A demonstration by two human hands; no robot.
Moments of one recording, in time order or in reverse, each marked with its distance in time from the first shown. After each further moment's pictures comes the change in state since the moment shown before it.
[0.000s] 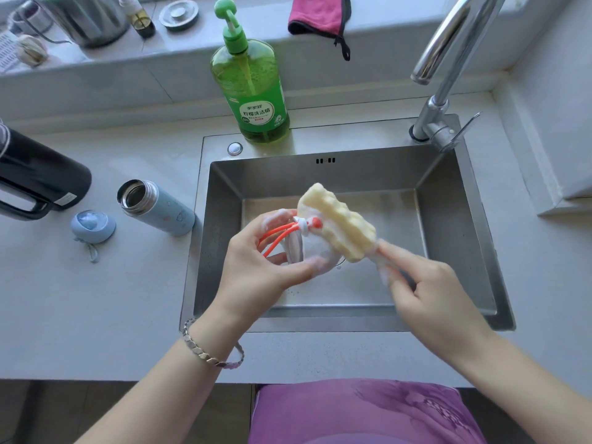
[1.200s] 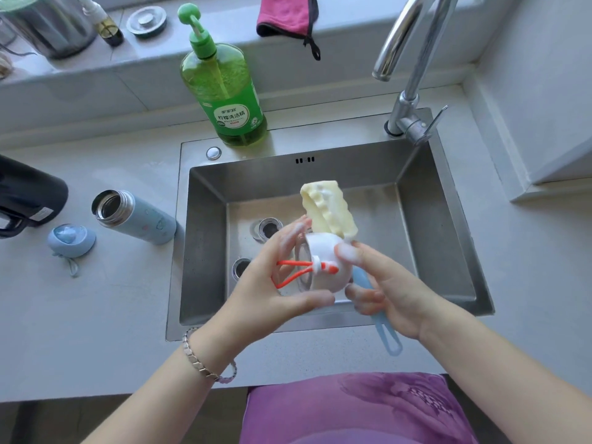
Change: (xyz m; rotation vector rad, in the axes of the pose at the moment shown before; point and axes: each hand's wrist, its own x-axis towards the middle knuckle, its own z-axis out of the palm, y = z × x) left_hand -0.012 -0.011 0.018 0.072 -0.380 0.046; right_hand 0.018 0.002 0.002 1.019 -0.378 0.543
